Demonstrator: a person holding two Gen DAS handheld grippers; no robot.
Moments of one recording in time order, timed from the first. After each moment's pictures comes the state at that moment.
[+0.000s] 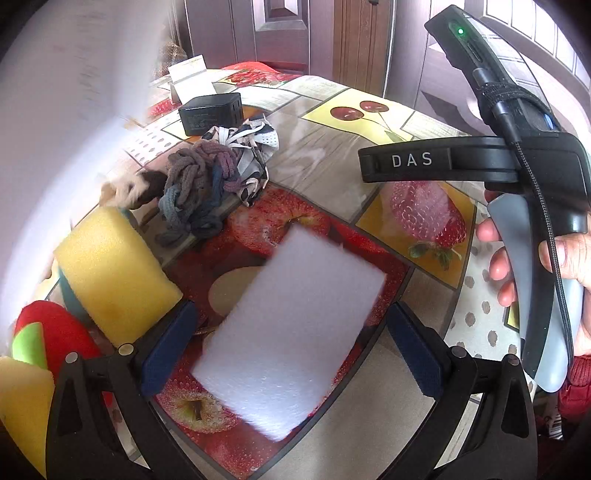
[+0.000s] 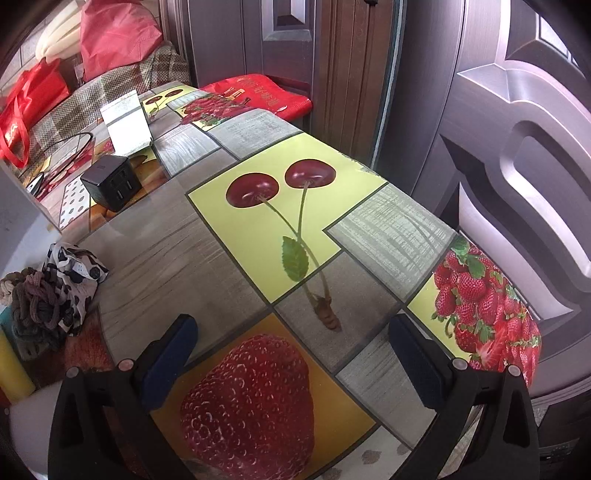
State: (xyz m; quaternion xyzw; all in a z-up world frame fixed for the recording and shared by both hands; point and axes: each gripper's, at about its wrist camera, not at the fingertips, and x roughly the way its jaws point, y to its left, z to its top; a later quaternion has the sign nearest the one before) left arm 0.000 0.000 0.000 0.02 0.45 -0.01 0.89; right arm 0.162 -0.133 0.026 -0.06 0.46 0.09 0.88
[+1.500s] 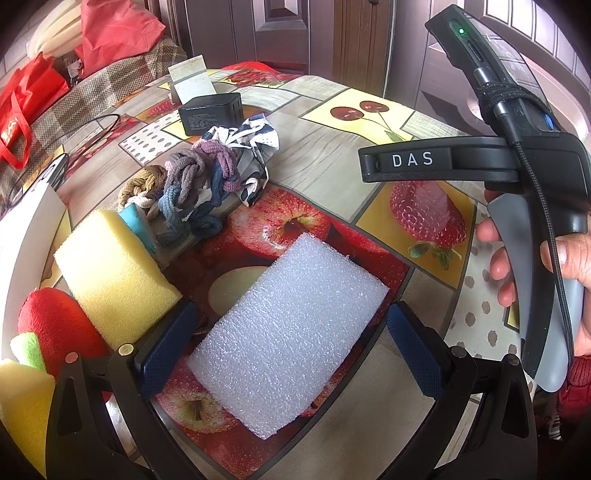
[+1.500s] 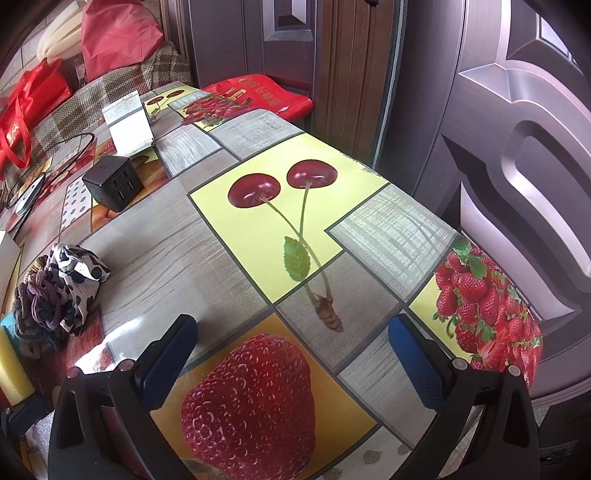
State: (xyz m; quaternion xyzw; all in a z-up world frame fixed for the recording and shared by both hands) left arm 0.000 0.000 0.000 0.02 0.45 -0.01 0.89; right arm 0.161 -0.129 0.027 -0.06 0.46 0.10 0.88
